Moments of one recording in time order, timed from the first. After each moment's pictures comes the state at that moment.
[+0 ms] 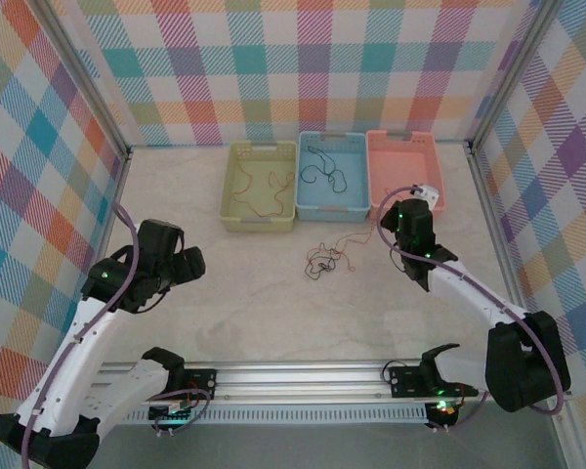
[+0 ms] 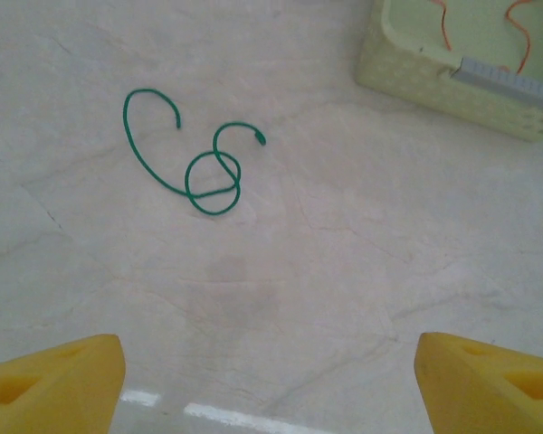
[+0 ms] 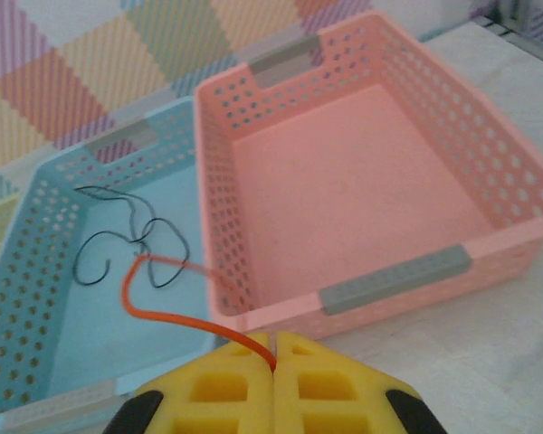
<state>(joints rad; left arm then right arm) -0.36 0.86 1.07 -1.19 -0.27 -0.59 0.32 1.22 0.67 0.12 0.37 0.53</state>
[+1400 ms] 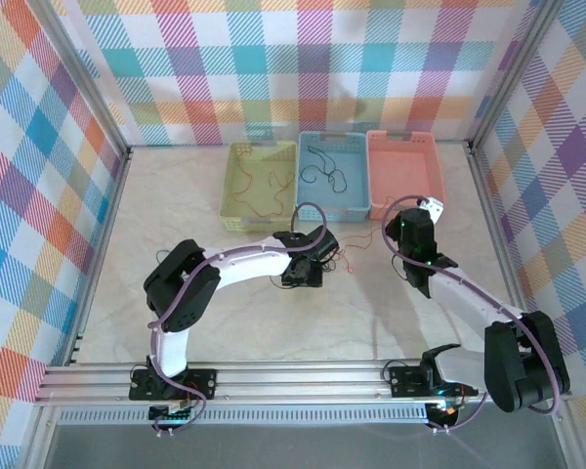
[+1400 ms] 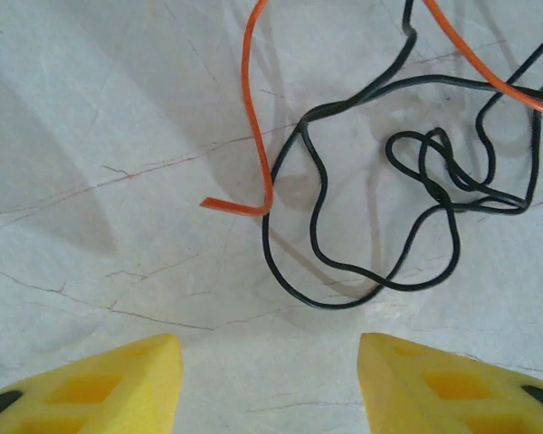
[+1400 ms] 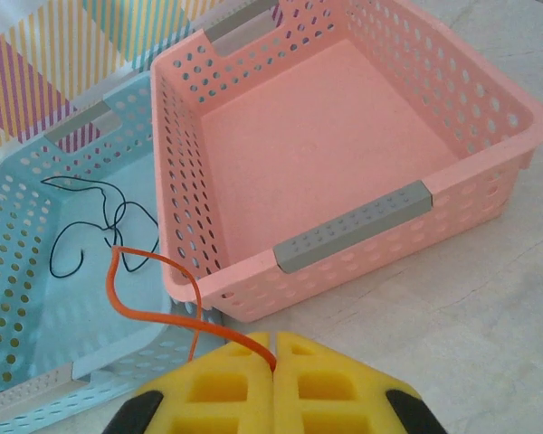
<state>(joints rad) -0.92 1.93 1.33 -0.71 -0.14 -0.85 0.30 1.21 0.58 0.16 0.35 0.62</state>
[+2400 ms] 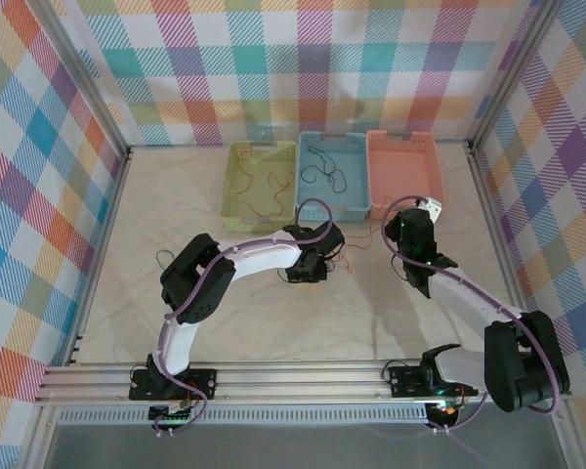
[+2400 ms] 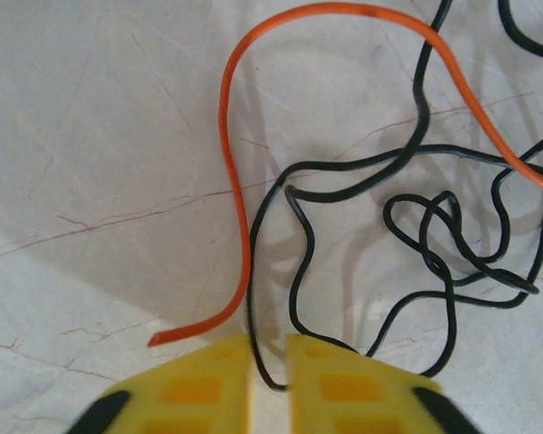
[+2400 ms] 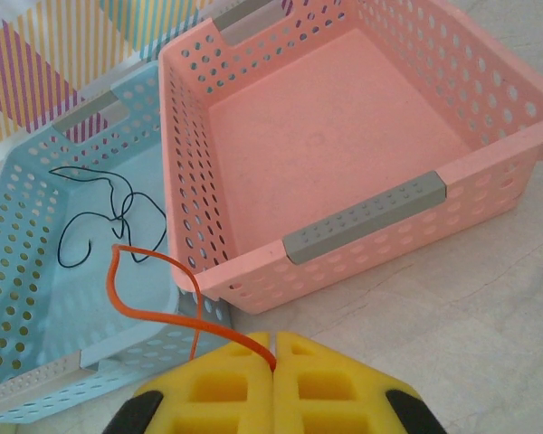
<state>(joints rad) -0.89 2.04 1.46 -0.77 -0.12 -0.88 0.30 1.21 0.58 0.16 0.33 0.62</state>
